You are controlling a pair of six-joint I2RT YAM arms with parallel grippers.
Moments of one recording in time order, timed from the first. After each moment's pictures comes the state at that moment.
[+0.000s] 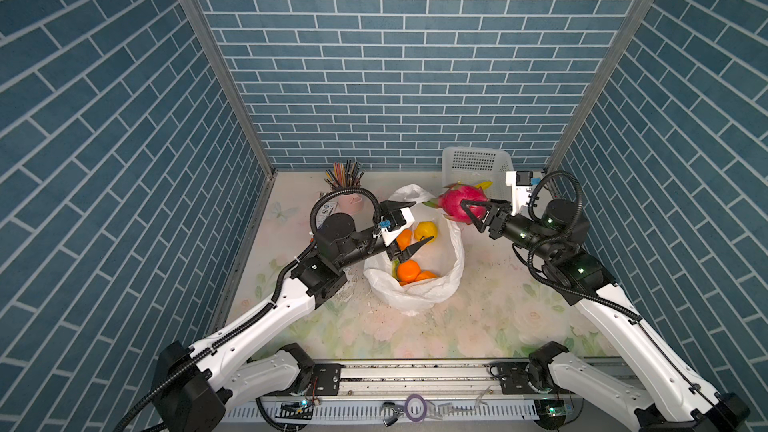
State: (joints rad) left arm -0.71 1.08 0.86 0.27 0.43 0.30; right arm 0.47 0.93 0.98 -0.09 -0.41 0.60
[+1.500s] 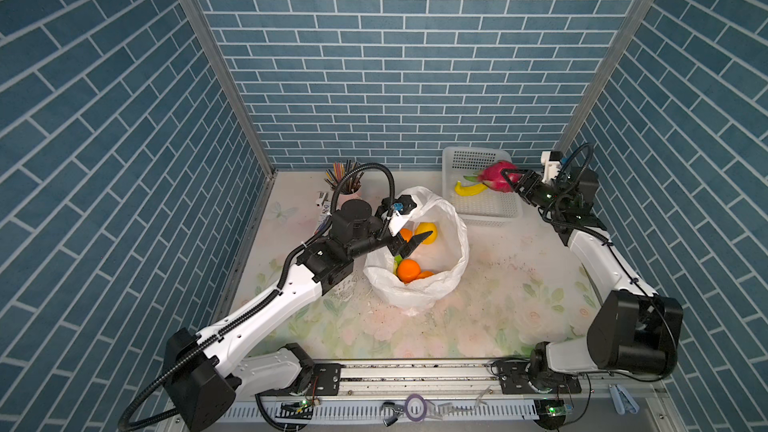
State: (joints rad) left arm -0.72 1.16 1.02 -0.04 0.32 0.24; right arm -0.07 1.46 1.09 0.10 -0.76 0.71
